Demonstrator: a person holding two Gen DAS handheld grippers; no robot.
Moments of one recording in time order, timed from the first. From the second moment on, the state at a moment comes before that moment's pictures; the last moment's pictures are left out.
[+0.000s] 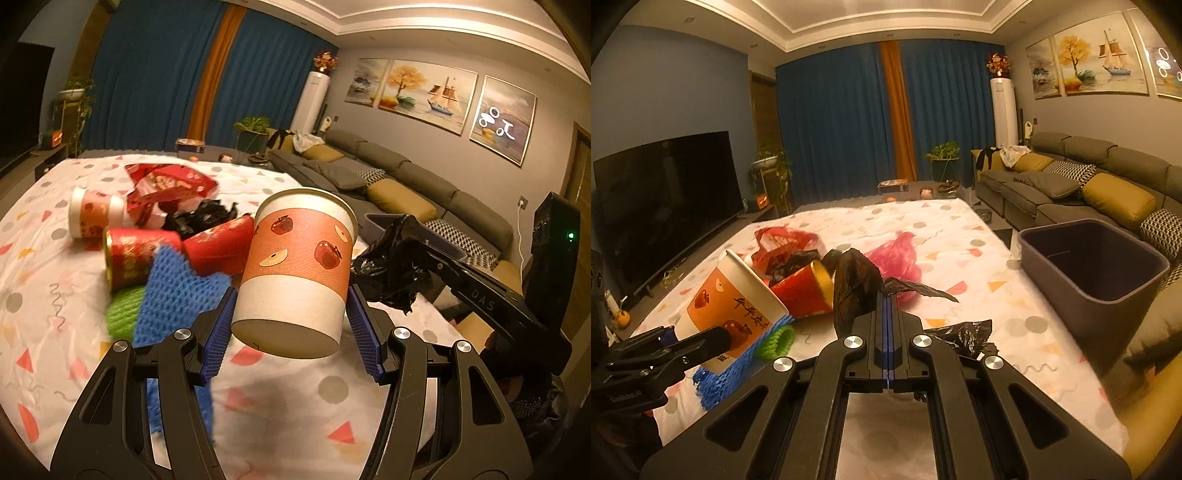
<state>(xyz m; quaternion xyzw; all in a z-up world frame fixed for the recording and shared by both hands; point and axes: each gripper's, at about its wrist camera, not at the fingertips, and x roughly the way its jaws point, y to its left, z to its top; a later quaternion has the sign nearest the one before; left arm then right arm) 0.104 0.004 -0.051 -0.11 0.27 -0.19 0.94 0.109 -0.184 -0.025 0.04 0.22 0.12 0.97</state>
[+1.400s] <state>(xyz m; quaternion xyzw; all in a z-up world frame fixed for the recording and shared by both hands) 0.264 -0.254 -0.017 -0.06 0.26 -0.34 0.90 0.193 -0.374 -0.036 0.08 0.20 -0.09 0.97</state>
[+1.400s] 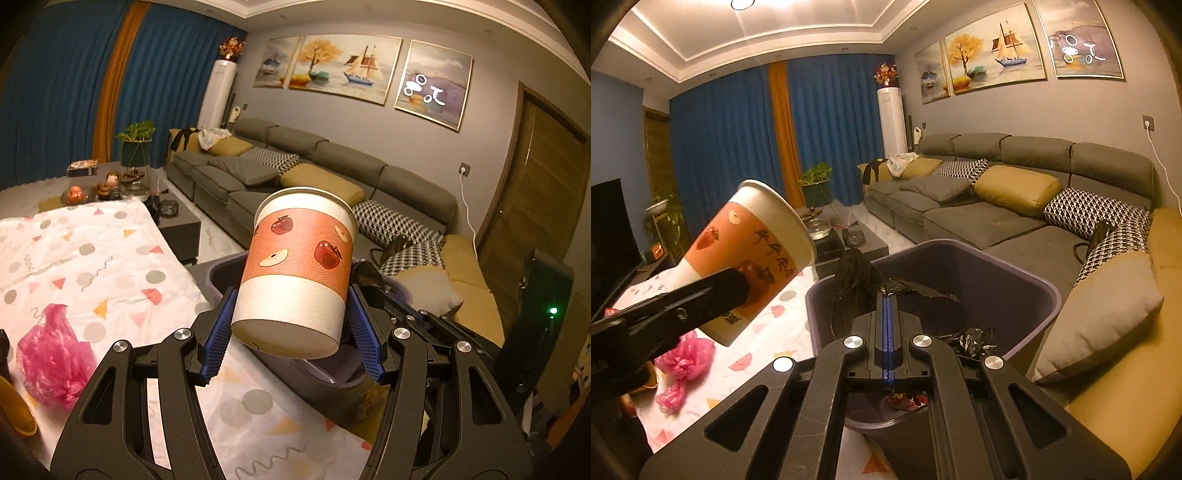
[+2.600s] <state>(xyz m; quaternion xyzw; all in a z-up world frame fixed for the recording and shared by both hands) 0.286 -0.302 -0.069 -0.02 0.33 -0.35 0.88 0.167 -0.412 -0.040 0.12 0.18 -0.15 0.97</state>
